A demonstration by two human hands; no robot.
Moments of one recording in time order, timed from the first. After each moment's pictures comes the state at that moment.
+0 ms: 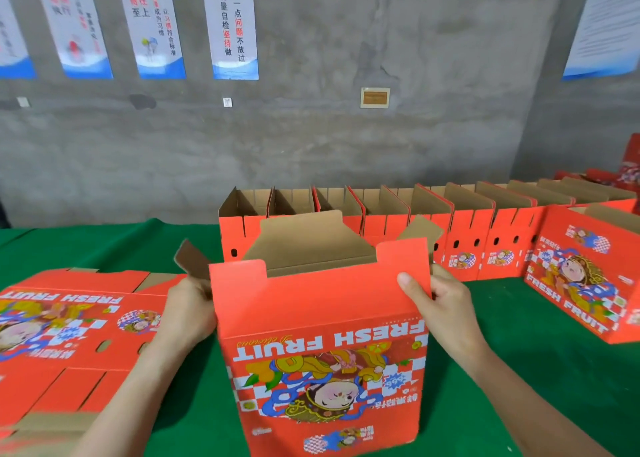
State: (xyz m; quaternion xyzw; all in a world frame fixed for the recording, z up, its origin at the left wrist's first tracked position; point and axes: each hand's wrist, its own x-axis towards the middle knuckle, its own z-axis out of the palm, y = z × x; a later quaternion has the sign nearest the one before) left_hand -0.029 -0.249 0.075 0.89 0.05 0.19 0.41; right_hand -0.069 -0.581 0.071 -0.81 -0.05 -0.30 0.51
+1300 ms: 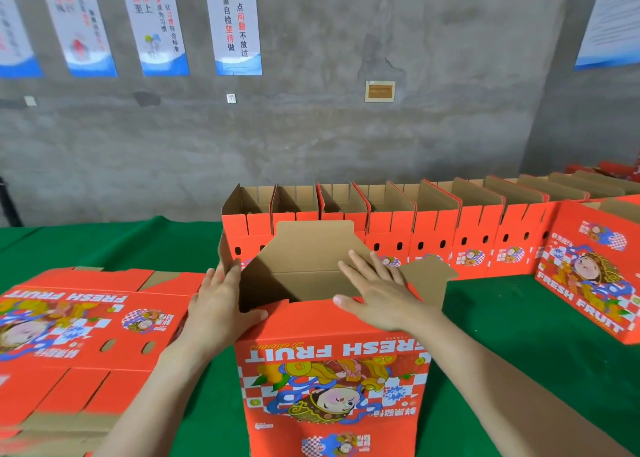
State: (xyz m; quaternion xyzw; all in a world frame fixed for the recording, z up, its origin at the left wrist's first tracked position) left_hand -0.023 -0.273 0.074 0.97 -0.02 0.15 0.21; right_hand -0.003 -0.538 0.070 -0.99 -0.15 0.00 0.08
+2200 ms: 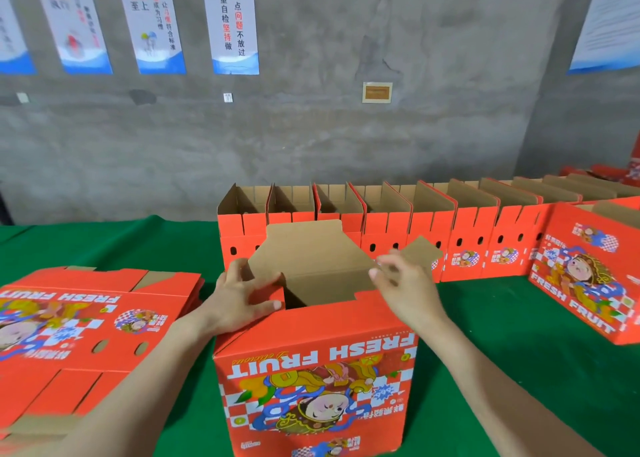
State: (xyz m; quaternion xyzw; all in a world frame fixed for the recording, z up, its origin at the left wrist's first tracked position) left_hand 0.022 -0.269 0.059 0.96 -0.13 0.02 0.23; right_hand -0.020 -0.560 0.071 -0.91 -0.02 -0.25 0.34
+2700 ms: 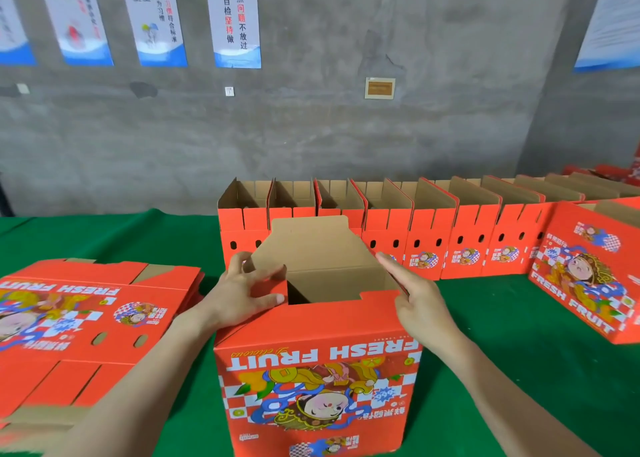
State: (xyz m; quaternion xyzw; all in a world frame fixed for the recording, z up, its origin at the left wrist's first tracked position) left_hand 0.024 -0.272 0.056 0.95 -0.15 0.04 0.27; right_hand -0.036 -0.575 0.052 -0.86 -0.13 -0.19 0.45
